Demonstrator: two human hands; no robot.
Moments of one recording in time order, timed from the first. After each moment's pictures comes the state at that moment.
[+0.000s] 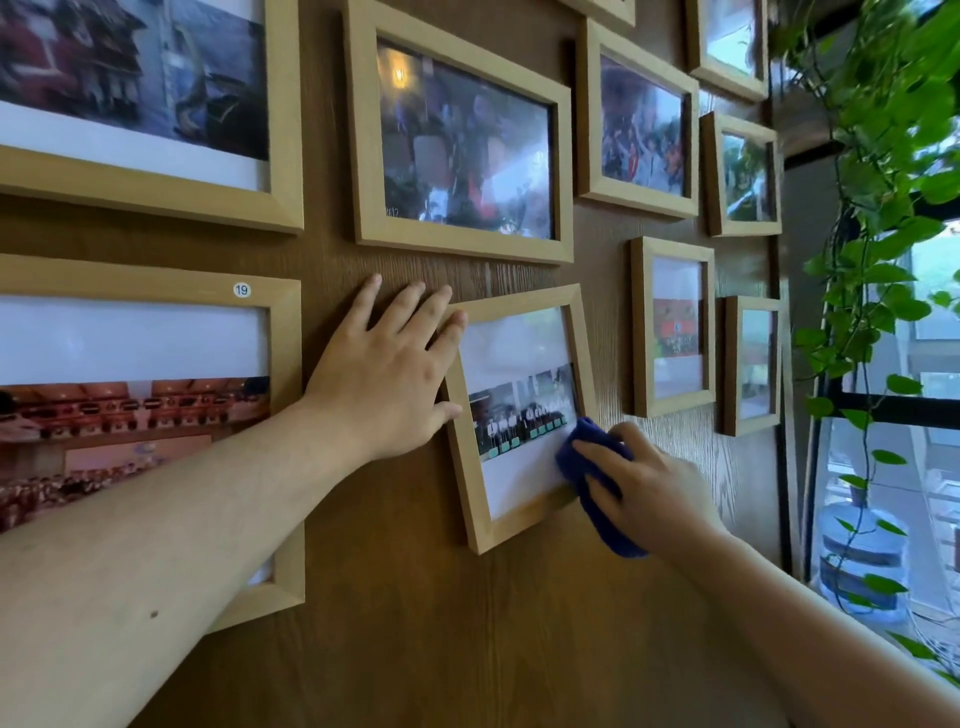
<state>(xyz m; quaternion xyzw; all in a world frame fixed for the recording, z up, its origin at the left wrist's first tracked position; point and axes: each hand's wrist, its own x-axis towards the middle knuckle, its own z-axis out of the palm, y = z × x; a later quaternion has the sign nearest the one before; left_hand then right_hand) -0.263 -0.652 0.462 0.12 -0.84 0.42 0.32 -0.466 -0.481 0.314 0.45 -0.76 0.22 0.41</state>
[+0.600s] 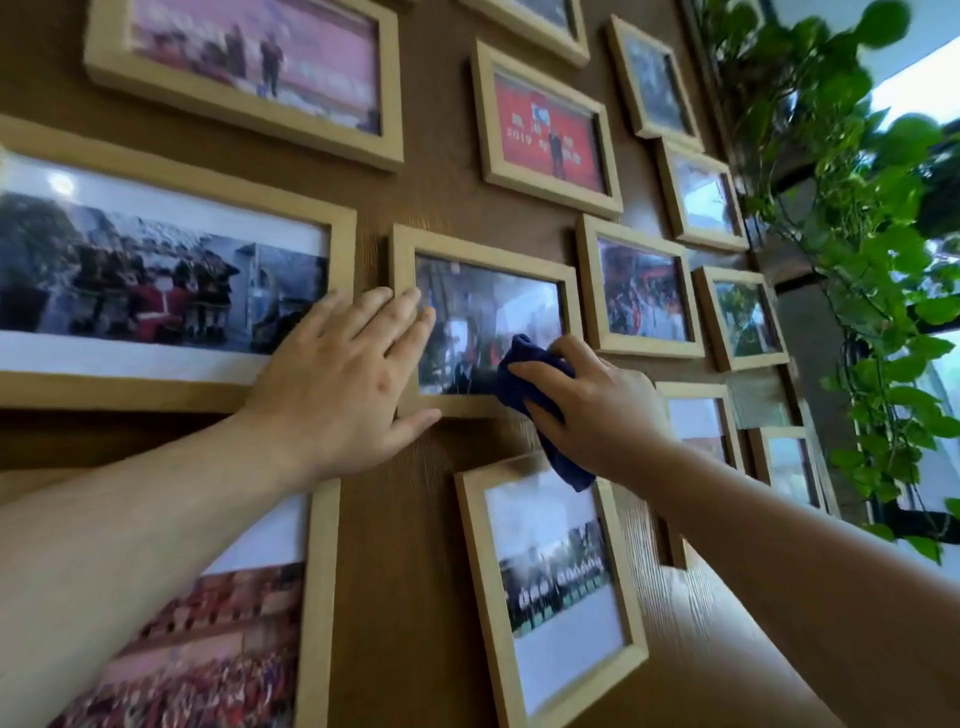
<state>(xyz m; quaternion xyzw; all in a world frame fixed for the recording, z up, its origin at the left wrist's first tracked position) -0.212 -0.644 0.582 0.13 -0.77 0.48 0.40 -0.419 -0.503 0.530 0.46 -0.63 0.21 0.59</state>
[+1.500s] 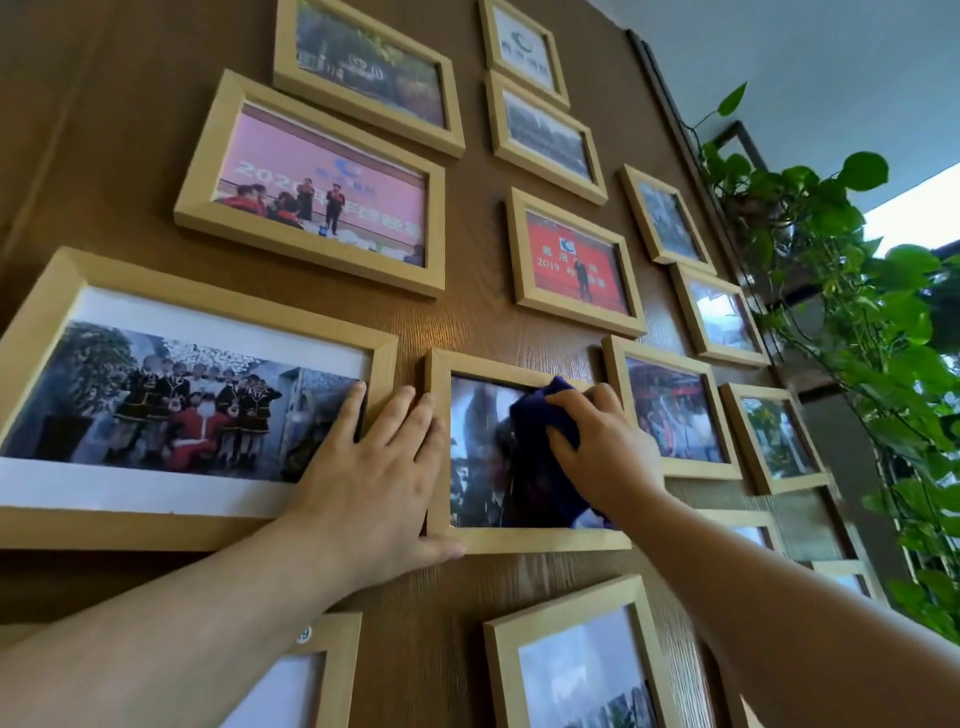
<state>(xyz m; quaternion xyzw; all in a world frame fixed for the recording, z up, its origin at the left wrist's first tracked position) -0.225 -0.655 0.608 0.21 -0.78 0.47 0.36 -0.453 -0.547 0.612 0.40 -0.63 0.38 0.55</state>
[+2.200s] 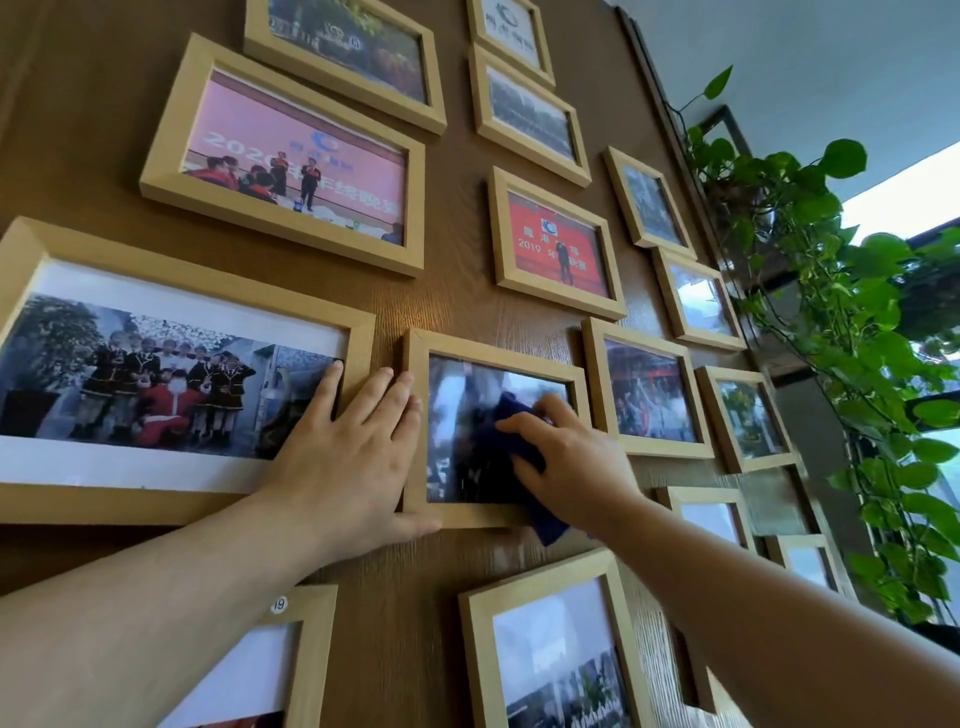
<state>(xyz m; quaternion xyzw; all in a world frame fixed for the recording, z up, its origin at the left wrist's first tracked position) -0.227 -0.660 0.607 0.19 -0.78 0.46 0.38 -0.437 -0.539 0.583 0.49 -0.62 0.27 0.55</state>
